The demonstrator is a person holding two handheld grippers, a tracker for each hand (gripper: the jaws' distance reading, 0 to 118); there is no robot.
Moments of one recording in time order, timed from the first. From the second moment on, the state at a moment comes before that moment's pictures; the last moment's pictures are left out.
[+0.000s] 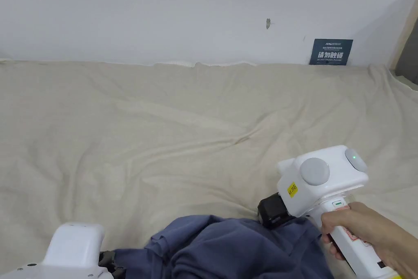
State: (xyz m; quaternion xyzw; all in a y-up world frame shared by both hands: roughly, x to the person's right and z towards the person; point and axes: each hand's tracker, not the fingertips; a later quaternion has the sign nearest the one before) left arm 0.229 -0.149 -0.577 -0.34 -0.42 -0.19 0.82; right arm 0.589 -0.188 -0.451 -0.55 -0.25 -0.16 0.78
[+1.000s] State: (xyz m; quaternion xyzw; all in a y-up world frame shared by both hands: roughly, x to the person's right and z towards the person) left arm 0.183 0.017 -0.596 -0.18 -0.37 -0.14 0.90; right arm 0.511 0.071 -0.317 -0.30 -0.30 -0.17 0.89
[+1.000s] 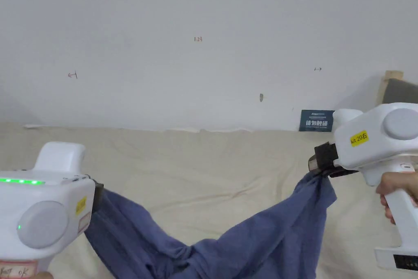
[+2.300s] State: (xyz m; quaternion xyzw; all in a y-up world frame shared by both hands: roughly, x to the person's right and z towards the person) left arm 0.304 0.202 -0.808 -0.10 -0.33 -0.04 0.94; right arm 0.673 0.286 -0.377 -0.13 -0.41 -0.17 0.89
